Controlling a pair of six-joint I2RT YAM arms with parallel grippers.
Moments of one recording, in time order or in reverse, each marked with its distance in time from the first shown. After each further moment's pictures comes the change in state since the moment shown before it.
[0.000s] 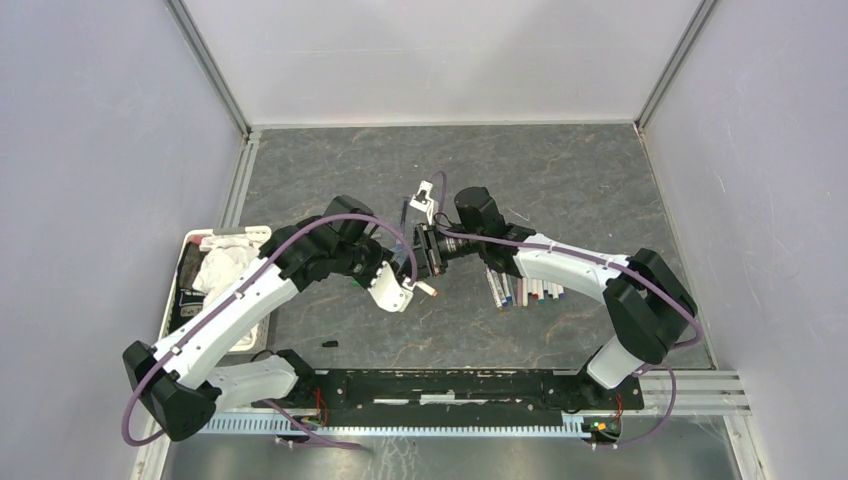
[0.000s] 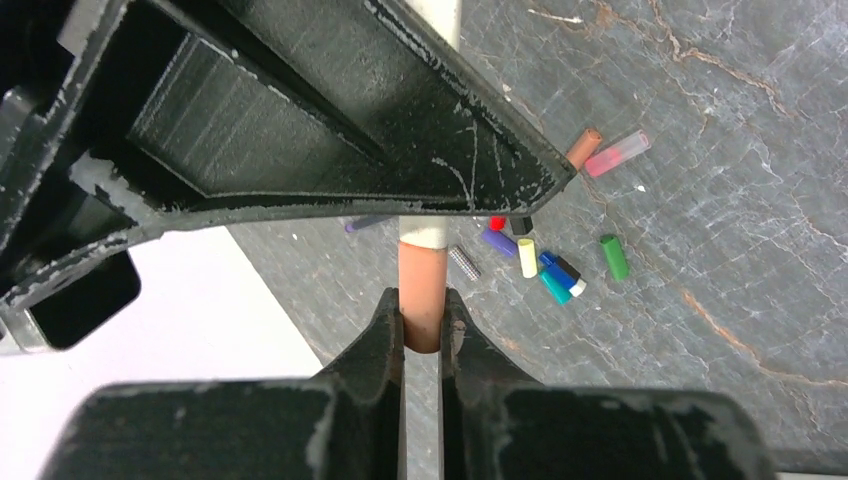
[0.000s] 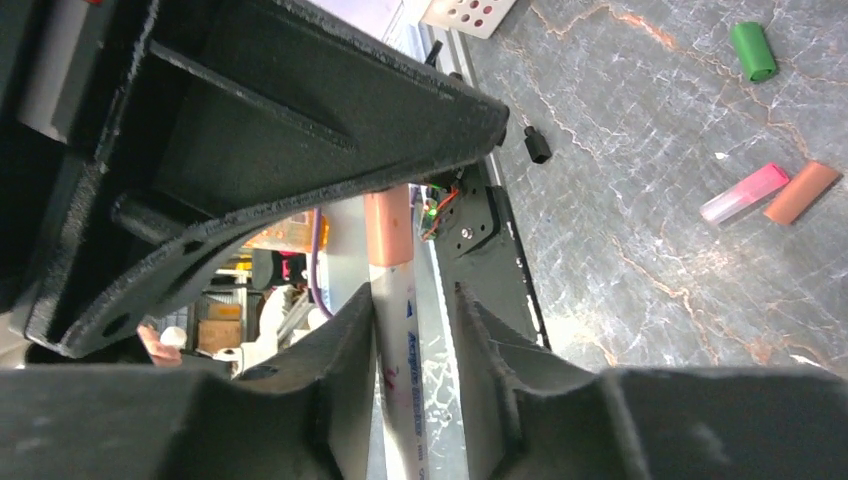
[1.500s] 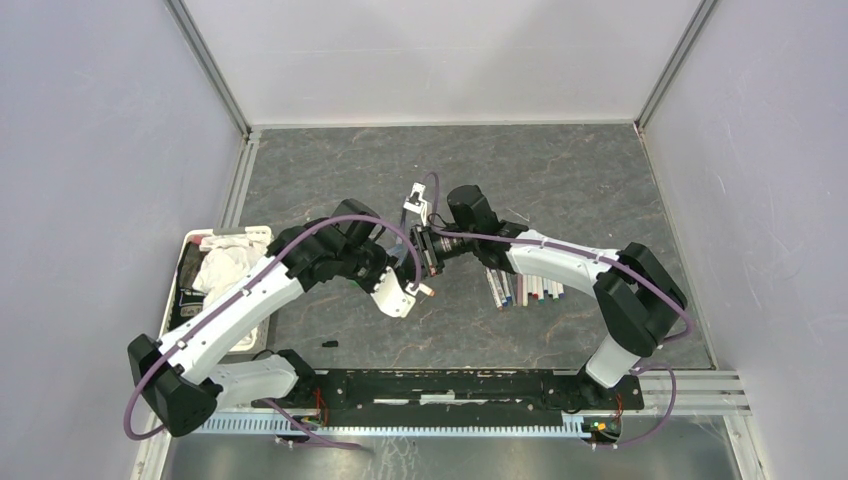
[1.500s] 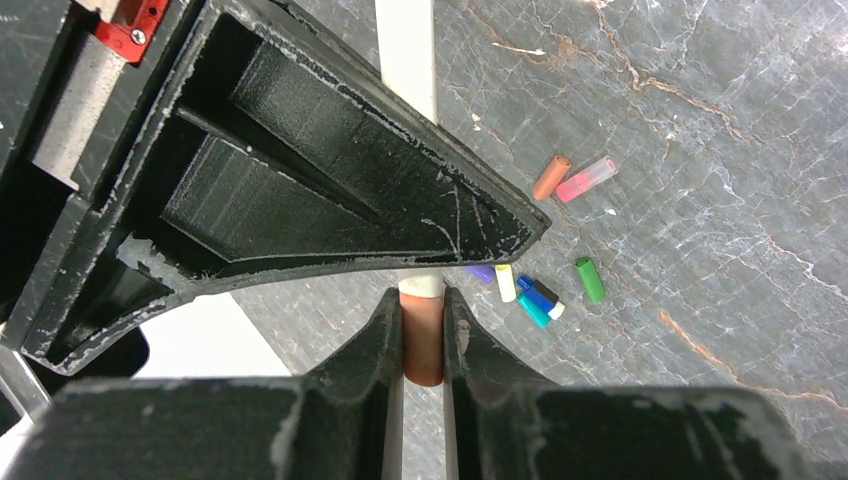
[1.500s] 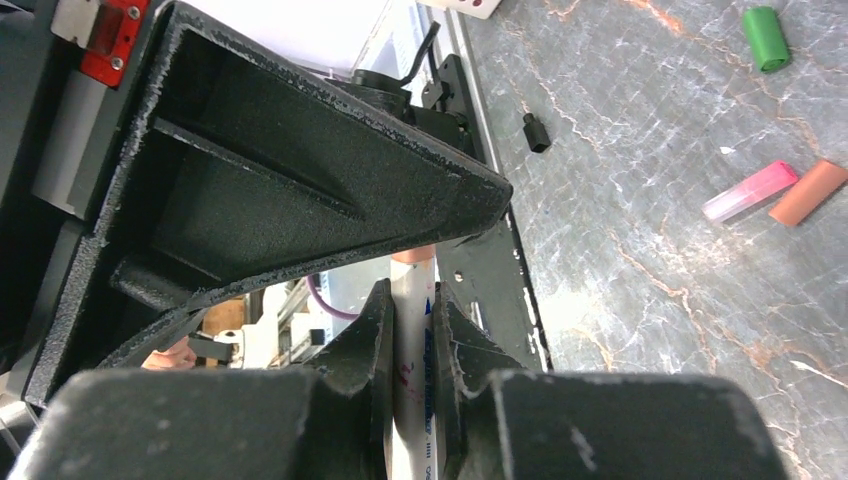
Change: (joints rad) left arm -0.019 0.024 -0.011 -0.018 0.019 -0.012; right arm 0.005 0.053 0.037 -0.036 -0.037 -0.013
